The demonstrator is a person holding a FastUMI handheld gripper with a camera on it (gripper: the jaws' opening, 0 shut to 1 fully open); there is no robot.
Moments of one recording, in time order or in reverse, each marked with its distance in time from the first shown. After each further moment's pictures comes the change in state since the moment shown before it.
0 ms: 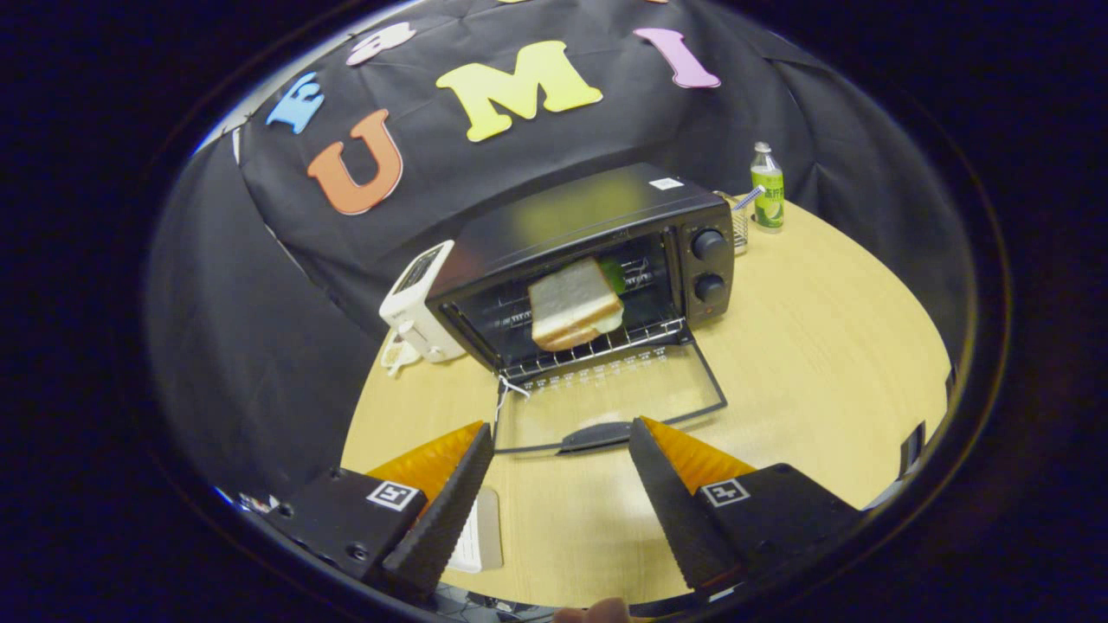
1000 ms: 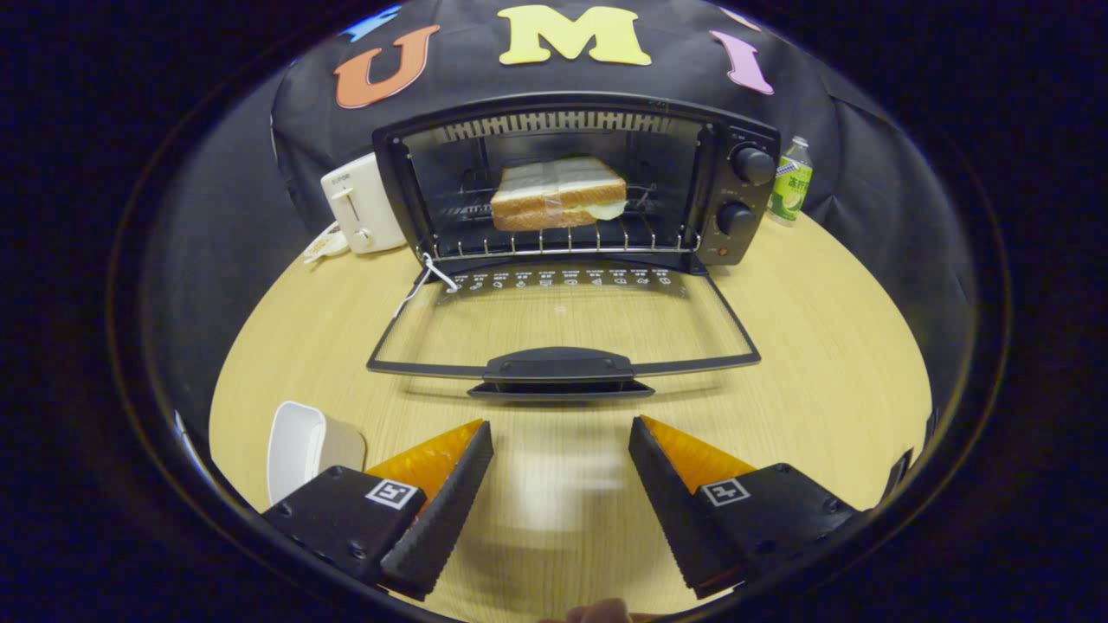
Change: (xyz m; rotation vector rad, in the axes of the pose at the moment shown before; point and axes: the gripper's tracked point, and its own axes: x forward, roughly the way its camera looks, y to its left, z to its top) arm 0.101 -0.043 -0.084 -0.244 0.078 -0.185
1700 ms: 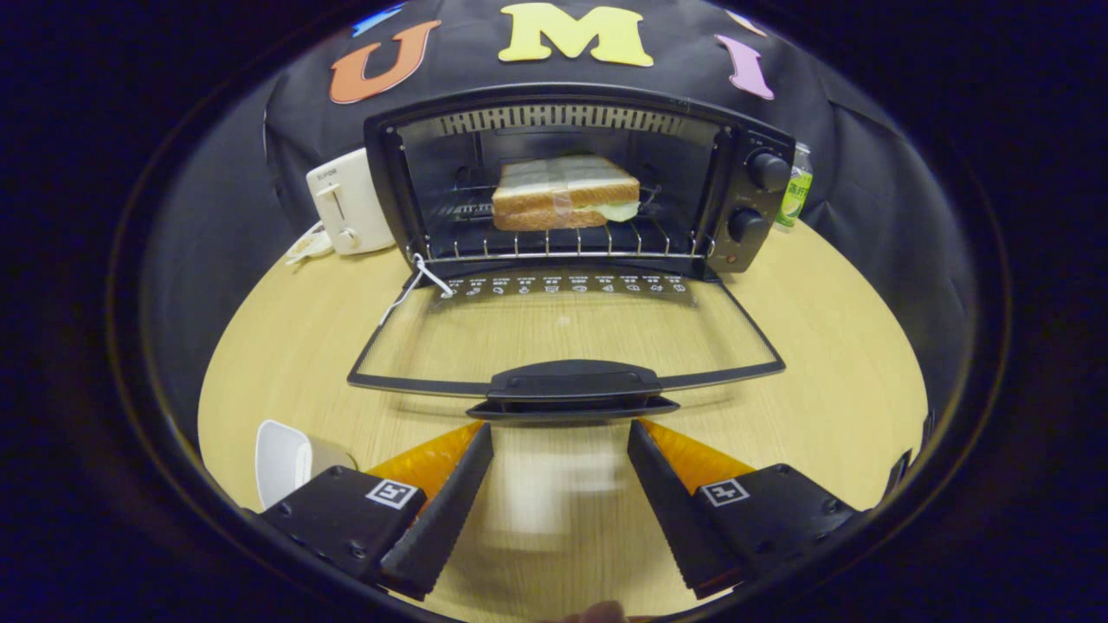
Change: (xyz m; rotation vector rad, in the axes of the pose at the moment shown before) arm 0.009 0.005 0.009 0.010 -0.017 -0.057
